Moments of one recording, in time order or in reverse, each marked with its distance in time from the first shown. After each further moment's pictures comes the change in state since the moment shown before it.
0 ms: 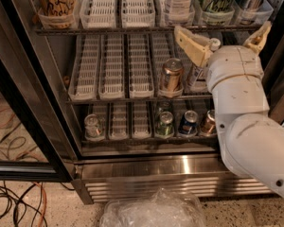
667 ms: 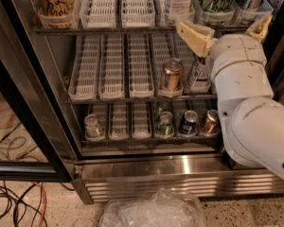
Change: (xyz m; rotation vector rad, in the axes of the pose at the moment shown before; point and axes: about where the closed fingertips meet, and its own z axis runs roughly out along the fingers) arm -0.006 -0.005 0.017 -0.004 0.035 0.000
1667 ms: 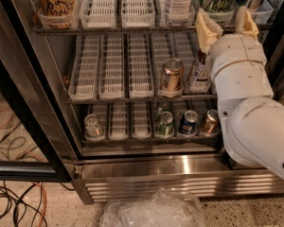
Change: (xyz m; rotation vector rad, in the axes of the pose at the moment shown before) arm 0.000 0.000 0.000 0.000 0.000 0.000
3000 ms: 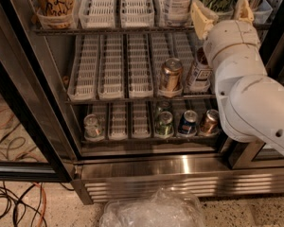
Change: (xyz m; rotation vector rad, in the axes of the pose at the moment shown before) arm 0.004 -0.003 0.039 -0.014 -0.006 0.020
